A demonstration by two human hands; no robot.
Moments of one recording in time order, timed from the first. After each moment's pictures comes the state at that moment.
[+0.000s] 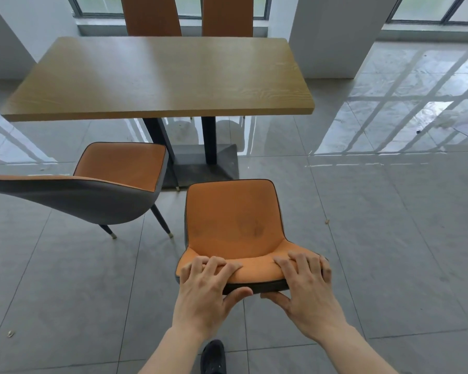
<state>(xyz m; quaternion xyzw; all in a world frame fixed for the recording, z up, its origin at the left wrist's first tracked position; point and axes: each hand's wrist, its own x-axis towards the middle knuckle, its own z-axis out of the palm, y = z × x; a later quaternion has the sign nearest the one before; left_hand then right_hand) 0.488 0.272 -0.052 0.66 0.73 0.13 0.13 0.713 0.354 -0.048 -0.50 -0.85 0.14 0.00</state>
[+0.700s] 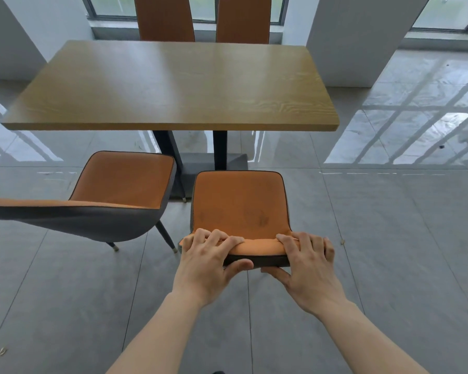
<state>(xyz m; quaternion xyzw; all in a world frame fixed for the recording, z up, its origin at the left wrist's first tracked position) 0.407 0.401 -0.057 0.66 0.73 0.12 0.12 0.631 0.478 -0.052 -0.52 -0.85 0.12 0.01</state>
